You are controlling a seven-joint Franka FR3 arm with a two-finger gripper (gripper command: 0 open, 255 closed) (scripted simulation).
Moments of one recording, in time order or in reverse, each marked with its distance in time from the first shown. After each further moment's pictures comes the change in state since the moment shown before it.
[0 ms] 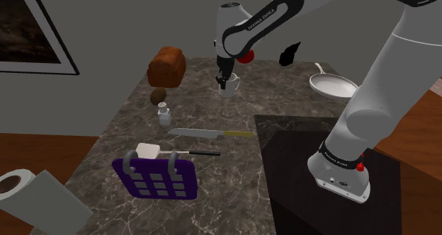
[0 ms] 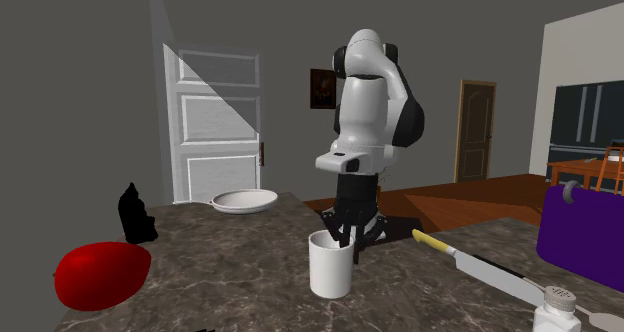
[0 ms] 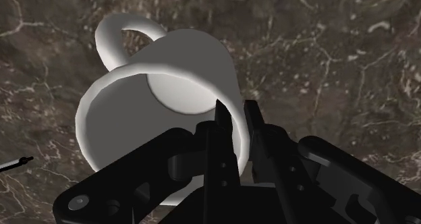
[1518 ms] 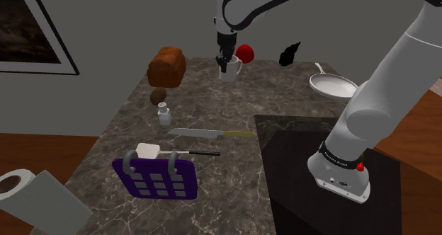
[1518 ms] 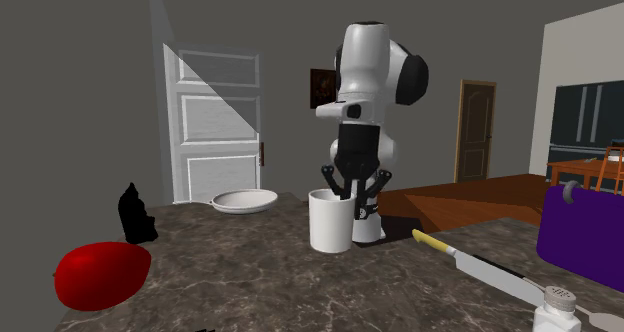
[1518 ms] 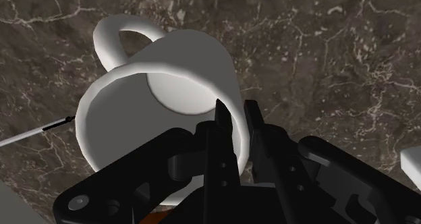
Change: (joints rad) arm 0.002 -0.110 0.001 0.117 0.024 -0.226 -0.025
